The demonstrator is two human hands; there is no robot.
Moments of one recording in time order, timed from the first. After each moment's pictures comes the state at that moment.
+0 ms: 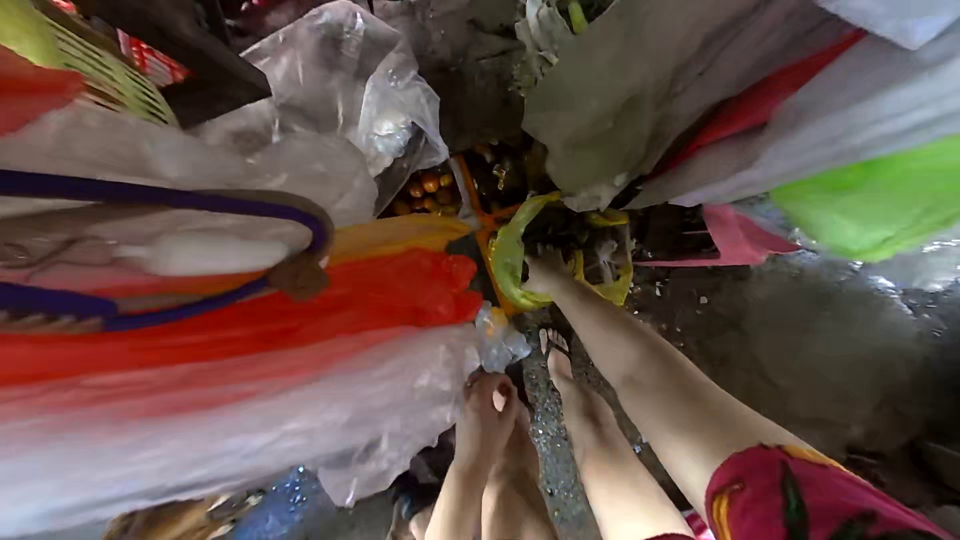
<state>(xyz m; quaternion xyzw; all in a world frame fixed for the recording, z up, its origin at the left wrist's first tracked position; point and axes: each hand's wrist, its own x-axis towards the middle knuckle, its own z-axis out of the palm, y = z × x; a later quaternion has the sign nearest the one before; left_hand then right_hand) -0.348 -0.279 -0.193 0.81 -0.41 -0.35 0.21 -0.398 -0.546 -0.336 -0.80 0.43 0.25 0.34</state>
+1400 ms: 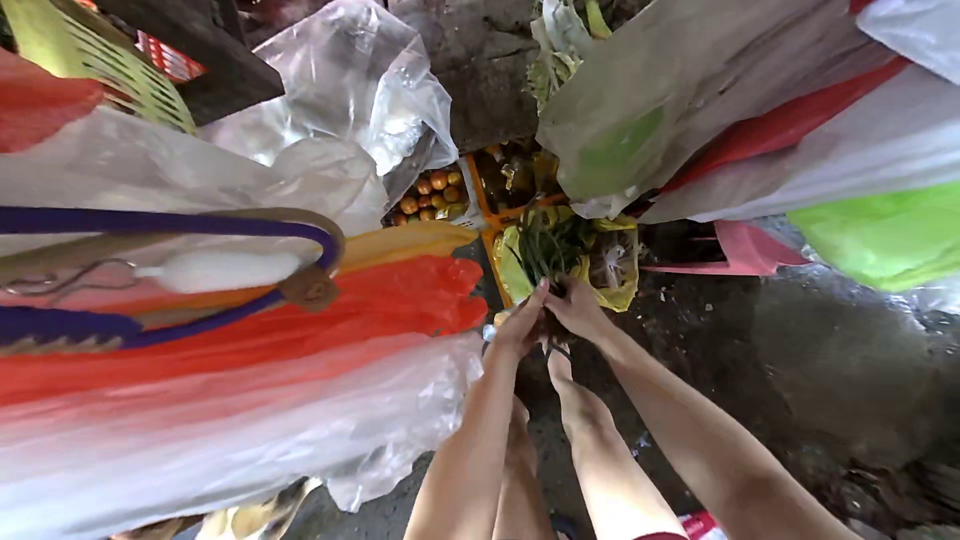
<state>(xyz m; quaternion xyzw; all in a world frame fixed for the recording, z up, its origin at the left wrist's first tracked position) -0.341 -0.435 -0.222 0.62 0.03 -0.71 0.34 -0.455 -0.511 -0.228 -0.61 0.48 -0.05 0.63</state>
